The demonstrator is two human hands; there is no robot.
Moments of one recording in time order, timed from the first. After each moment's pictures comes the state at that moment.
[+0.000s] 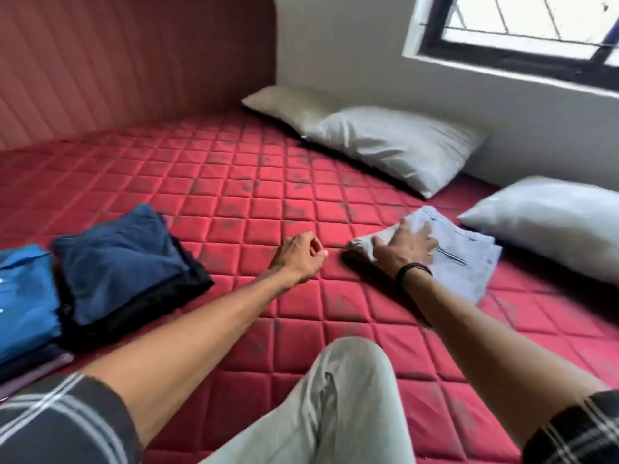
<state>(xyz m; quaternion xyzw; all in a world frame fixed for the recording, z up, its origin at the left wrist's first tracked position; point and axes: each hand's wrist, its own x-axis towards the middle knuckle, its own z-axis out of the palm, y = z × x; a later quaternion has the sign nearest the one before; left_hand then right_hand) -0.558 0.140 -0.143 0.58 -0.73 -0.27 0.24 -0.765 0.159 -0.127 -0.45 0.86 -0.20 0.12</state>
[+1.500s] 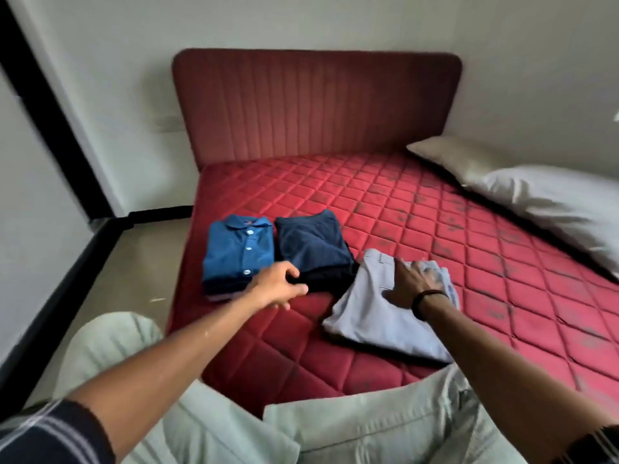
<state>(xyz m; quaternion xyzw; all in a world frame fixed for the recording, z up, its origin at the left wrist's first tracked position) -0.262 0.307 -0.120 0.78 -0.53 -0.27 0.19 -0.539 0.216 -0.107 -0.76 0.65 0.01 0.08</state>
